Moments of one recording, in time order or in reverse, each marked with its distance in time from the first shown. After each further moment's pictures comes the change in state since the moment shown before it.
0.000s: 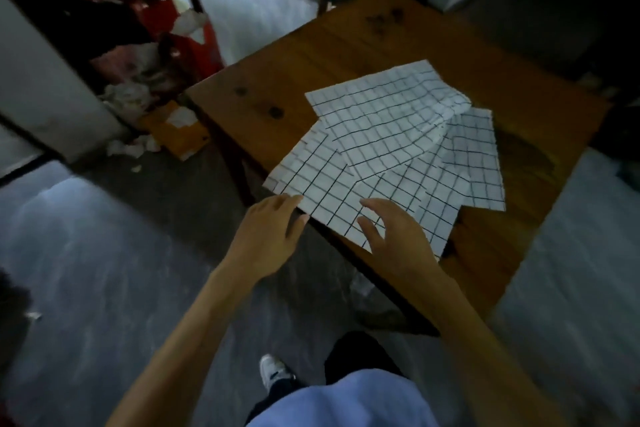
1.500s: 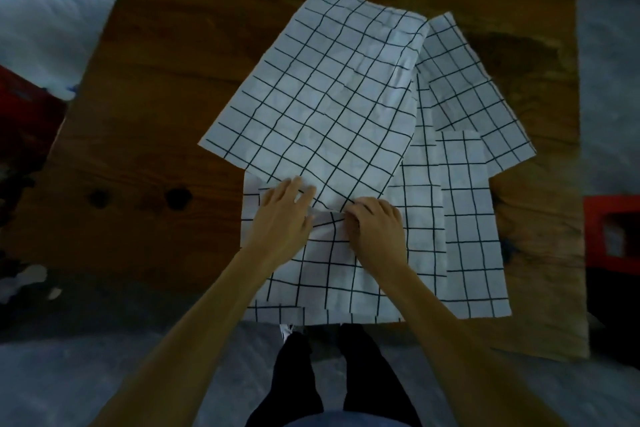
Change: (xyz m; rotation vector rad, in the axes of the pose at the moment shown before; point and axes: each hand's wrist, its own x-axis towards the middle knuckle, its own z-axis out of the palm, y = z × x) left_hand 0.328 -0.066 0.111 0.287 -0.353 0.579; right_hand 0.202 0.096 0.141 -0.143 0.277 0.519
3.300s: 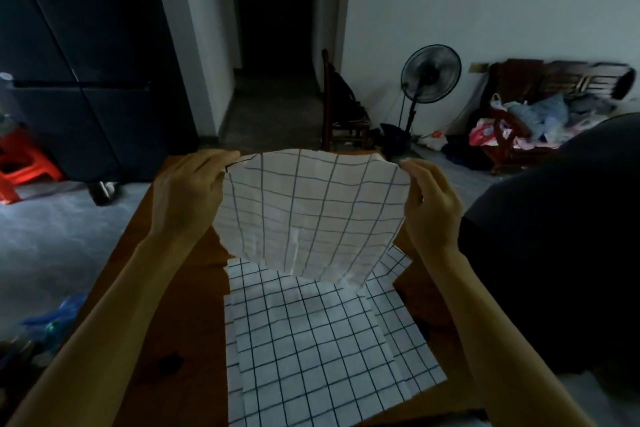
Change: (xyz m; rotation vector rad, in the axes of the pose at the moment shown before) left_hand -0.020 0.031 -0.334 0.013 1.068 0.528; right_hand -0.008 -0.045 -0.334 -0.058 1.175 -0.235
